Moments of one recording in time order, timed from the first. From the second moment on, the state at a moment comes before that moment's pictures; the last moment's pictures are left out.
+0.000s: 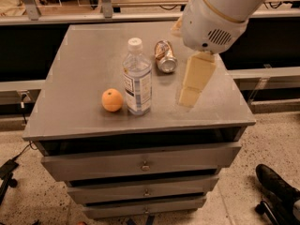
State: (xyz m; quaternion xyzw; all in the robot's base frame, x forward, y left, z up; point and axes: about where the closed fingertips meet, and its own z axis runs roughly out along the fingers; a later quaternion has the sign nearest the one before) arm 0.463 -0.062 0.981 -0.70 0.68 0.04 0.21
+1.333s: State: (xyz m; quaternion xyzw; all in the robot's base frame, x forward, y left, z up) arm 0.547 -0.031 0.967 -0.67 0.63 0.24 0.32
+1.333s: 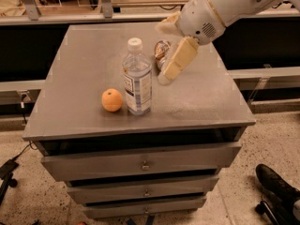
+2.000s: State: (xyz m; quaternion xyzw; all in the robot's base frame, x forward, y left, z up) arm 0.506 0.029 0.973 -0.72 0.55 0.27 0.31
